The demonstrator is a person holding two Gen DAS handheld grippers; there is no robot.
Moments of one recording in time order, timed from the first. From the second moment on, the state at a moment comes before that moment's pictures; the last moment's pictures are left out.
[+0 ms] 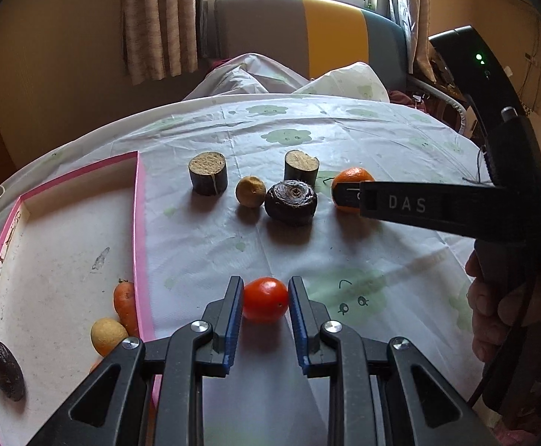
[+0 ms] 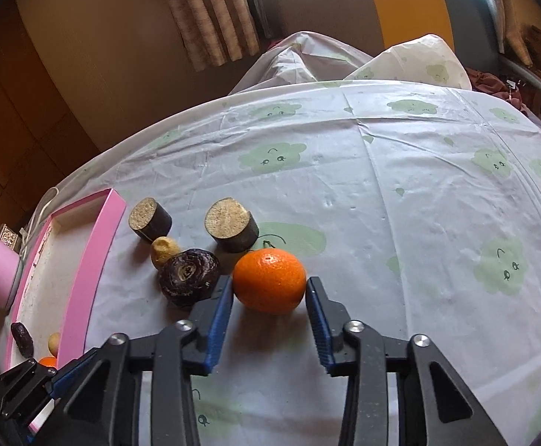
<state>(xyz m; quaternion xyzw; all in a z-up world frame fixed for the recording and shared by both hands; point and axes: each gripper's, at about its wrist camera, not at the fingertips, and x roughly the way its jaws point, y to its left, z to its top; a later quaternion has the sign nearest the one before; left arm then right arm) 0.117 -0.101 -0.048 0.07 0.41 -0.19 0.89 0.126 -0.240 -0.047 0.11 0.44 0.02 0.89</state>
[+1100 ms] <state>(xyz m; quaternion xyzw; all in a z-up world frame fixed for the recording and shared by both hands) 0.077 -0.055 -0.006 -0.01 0.37 -0.15 0.92 0.039 -0.212 -0.040 0.06 0.43 0.02 0.90</state>
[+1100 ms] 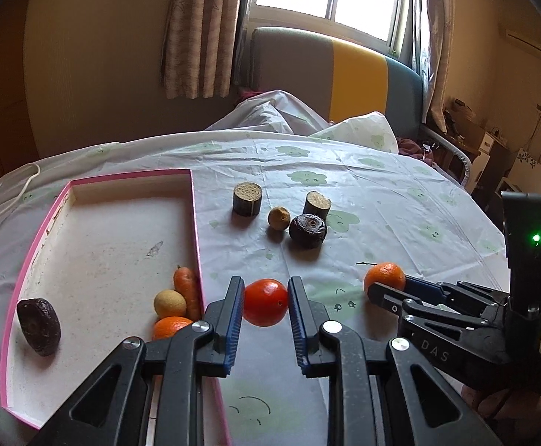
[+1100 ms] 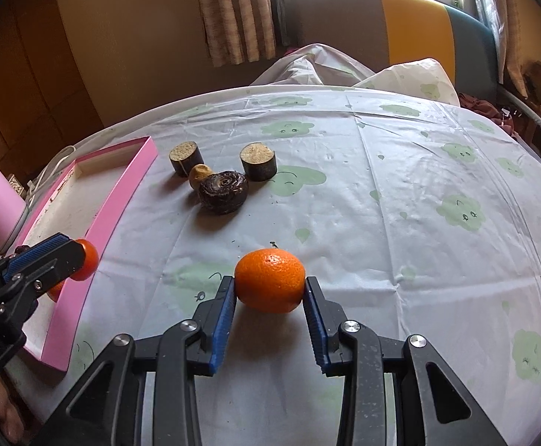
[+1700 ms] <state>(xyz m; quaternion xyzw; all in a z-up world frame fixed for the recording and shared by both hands) 0.077 0.058 -0.007 -0.09 0.36 -0.05 0.93 0.042 -0.142 -0.009 0.05 0.40 0.11 0.91</state>
